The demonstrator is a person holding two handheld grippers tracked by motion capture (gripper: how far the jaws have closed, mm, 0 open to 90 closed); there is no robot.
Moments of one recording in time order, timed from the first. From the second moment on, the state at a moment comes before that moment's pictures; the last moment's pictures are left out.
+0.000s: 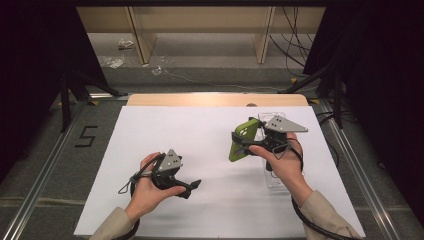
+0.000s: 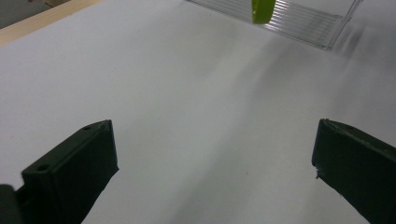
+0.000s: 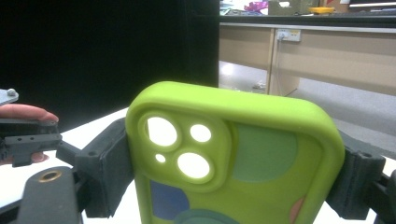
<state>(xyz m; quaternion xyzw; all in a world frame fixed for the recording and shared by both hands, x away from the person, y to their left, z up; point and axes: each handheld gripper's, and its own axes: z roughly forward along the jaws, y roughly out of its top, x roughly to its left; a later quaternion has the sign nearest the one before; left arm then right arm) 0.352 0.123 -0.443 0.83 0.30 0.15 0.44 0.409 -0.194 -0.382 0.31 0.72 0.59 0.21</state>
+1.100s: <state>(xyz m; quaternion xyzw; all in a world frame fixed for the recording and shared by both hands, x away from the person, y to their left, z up) 0.351 0.146 -0.442 0.82 0.33 0.16 0.44 0.417 -0.220 -0.371 0.33 0.70 0.58 0.24</state>
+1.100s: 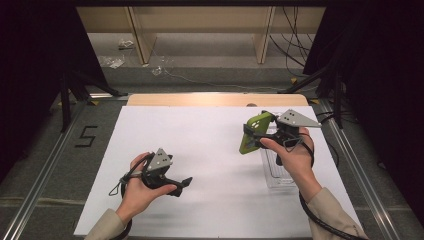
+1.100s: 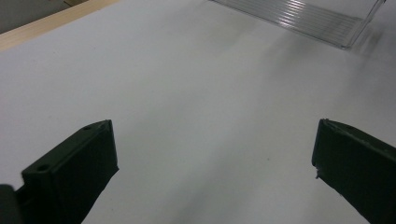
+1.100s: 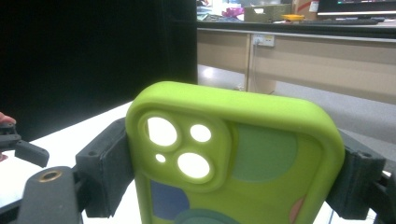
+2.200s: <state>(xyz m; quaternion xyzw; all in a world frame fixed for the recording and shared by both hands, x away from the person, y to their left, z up) 0.351 0.155 -0.444 0.82 0.34 0.17 0.44 0.425 -0.248 -0.364 0.36 0.68 0.58 0.26</state>
